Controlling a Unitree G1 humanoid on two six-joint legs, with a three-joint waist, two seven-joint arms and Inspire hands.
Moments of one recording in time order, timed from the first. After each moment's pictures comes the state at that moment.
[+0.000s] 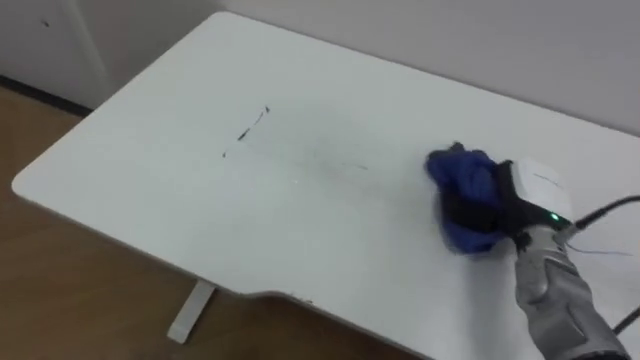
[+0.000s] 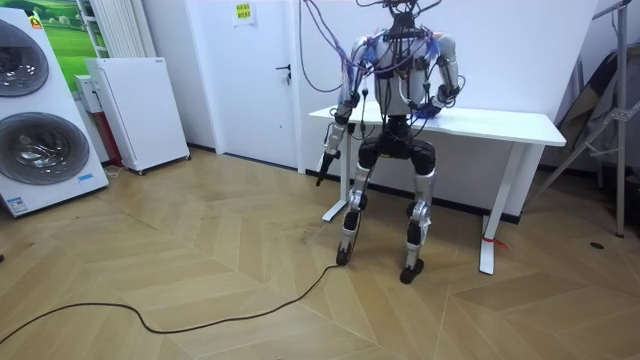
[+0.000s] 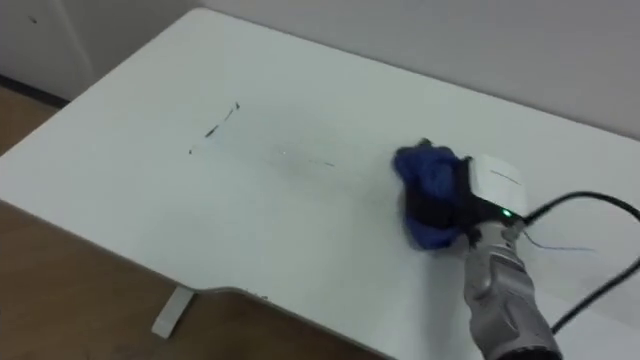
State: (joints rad) left arm 0.28 0.26 0.14 0.97 0.25 0.12 0.03; right arm -0.22 -0.33 0.18 0.50 -0.77 0.10 -0.18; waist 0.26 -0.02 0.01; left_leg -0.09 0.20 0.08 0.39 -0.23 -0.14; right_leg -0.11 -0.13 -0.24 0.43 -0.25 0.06
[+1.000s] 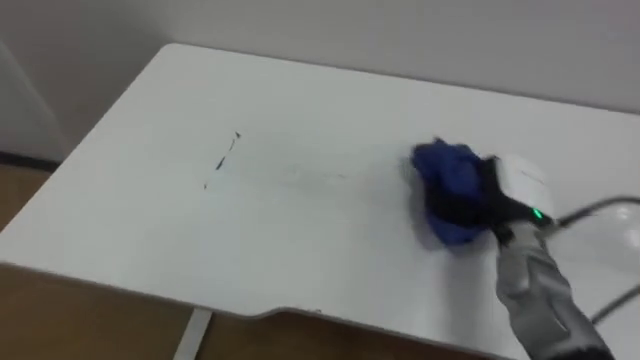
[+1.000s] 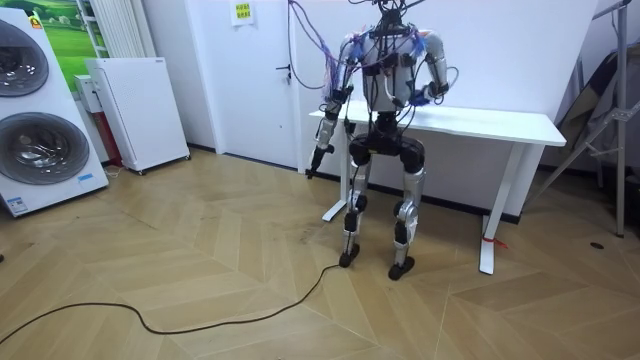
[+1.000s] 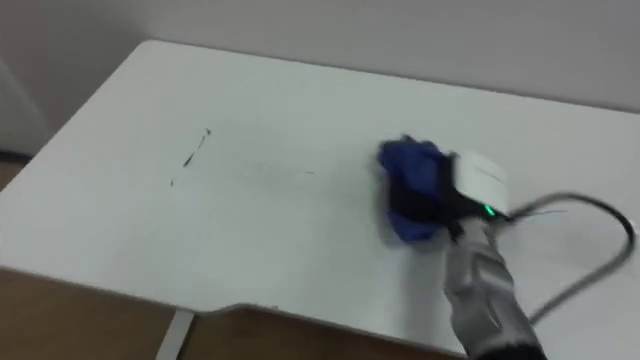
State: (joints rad) left arm 0.34 0.26 0.17 0.90 0.26 0.15 0.03; right arm -0.29 -0.35 0.21 0.41 -0.74 0.11 -0.26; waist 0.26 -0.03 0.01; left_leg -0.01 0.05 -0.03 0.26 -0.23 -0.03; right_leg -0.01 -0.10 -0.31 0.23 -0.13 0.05
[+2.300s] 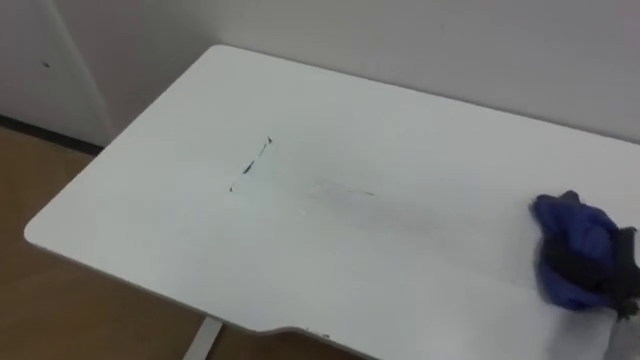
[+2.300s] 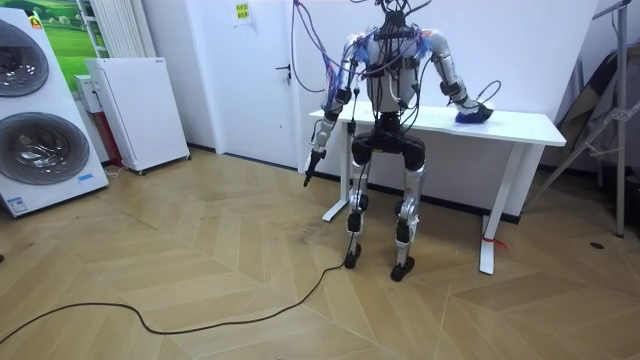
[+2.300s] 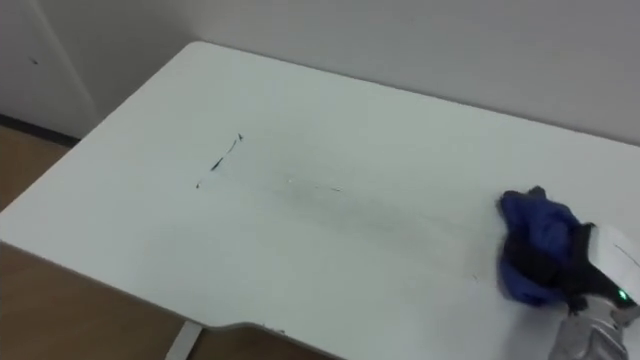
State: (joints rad) left arm 0.47 0.29 0.31 0.93 0.25 0.14 -0.04; right arm 0.06 -0.51 -0.22 0.84 -0.57 -0.01 -0.42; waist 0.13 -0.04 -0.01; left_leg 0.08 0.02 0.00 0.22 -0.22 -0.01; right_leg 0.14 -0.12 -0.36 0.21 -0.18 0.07
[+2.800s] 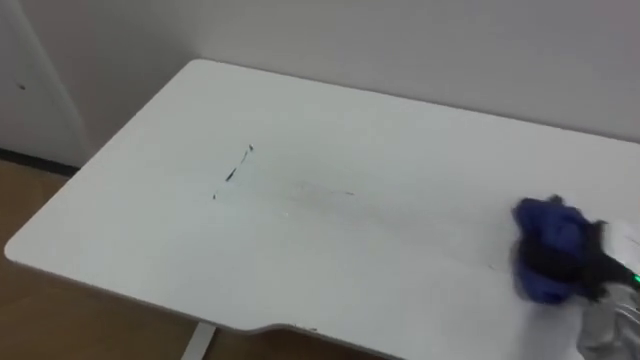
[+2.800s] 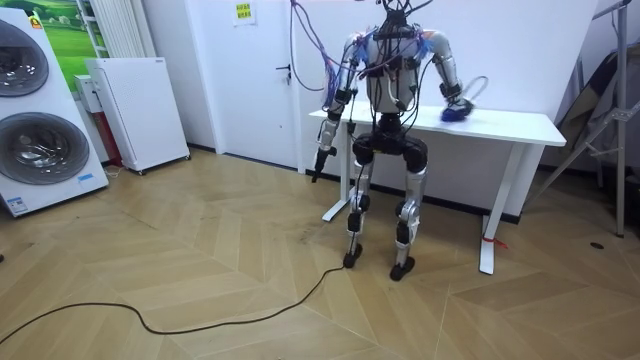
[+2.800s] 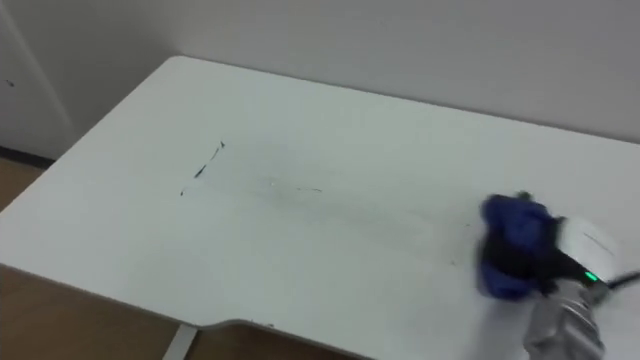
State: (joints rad) left arm 0.38 0.26 0.15 0.92 0.24 0.15 -0.04; right arm -0.17 -0.40 0.18 0.56 -0.78 0.15 -0.24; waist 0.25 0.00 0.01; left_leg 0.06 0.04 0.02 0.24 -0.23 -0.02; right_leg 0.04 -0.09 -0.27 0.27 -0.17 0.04
